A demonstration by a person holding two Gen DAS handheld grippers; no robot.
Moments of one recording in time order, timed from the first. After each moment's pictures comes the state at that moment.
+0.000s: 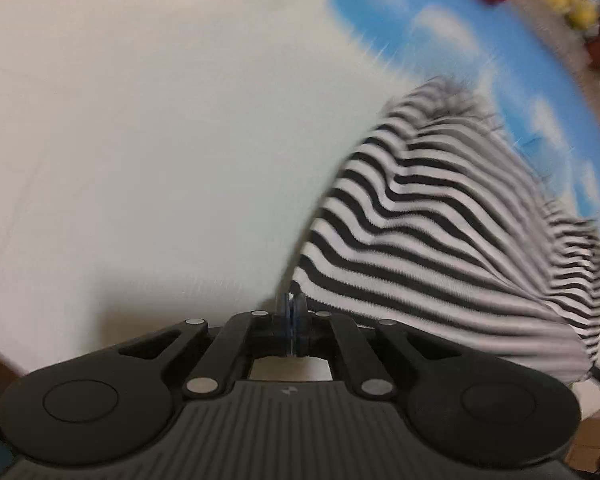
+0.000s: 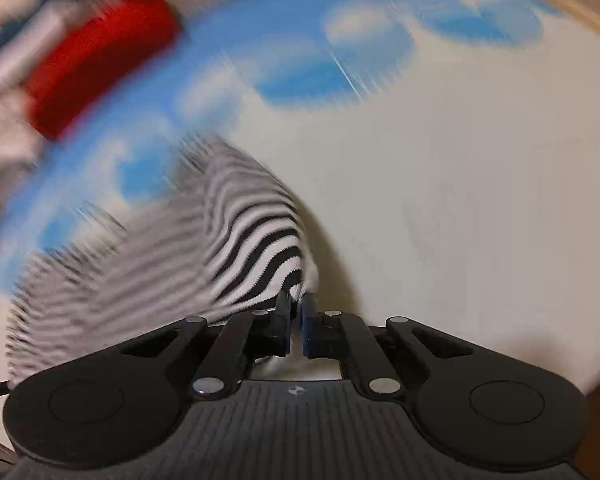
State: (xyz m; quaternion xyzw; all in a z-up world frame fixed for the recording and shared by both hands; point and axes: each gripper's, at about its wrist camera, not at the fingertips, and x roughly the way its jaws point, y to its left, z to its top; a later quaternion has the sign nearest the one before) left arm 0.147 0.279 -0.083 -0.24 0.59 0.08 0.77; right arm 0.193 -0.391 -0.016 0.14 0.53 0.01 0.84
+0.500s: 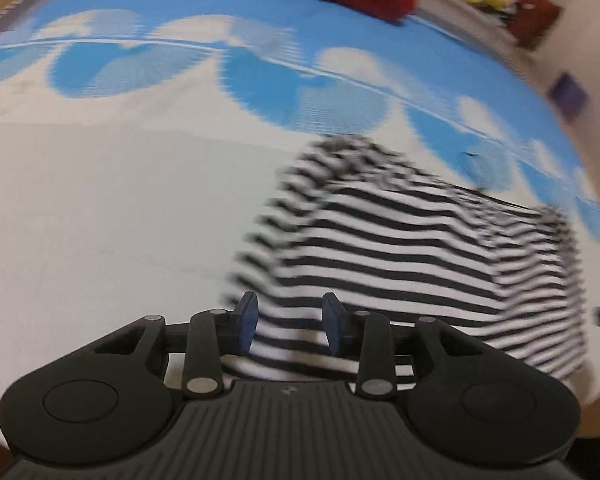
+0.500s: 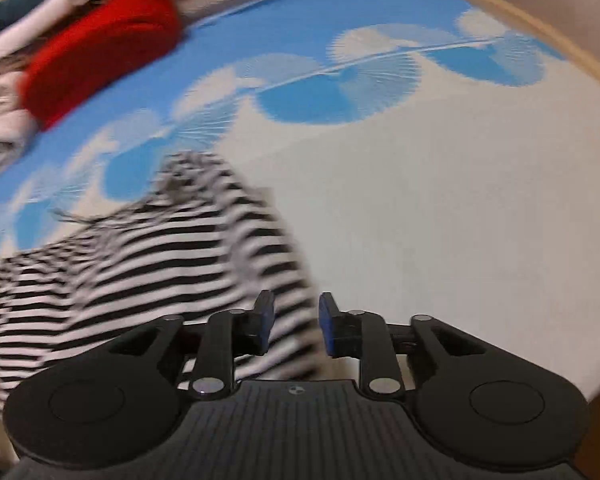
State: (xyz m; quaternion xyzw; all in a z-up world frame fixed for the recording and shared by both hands) left arm 0.159 0.214 -0.031 -0.15 0.49 0.00 0.86; right arm 0.203 -0.368 -0.003 0.09 0.48 0.02 0.87
